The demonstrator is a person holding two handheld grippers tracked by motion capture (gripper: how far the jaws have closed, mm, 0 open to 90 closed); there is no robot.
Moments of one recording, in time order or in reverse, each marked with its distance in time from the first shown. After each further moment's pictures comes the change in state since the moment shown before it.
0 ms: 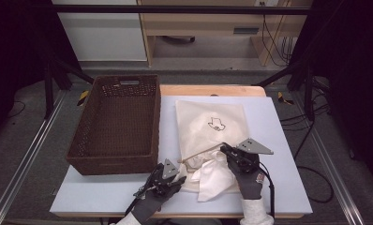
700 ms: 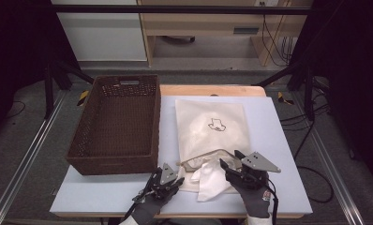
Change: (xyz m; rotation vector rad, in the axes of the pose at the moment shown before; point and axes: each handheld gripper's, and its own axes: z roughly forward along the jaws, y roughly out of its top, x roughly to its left) left arm -0.002 -0.014 0.004 -0.041 0.004 0.010; right arm 0.024 -0.011 -0.041 0.009 -0.070 -0.022
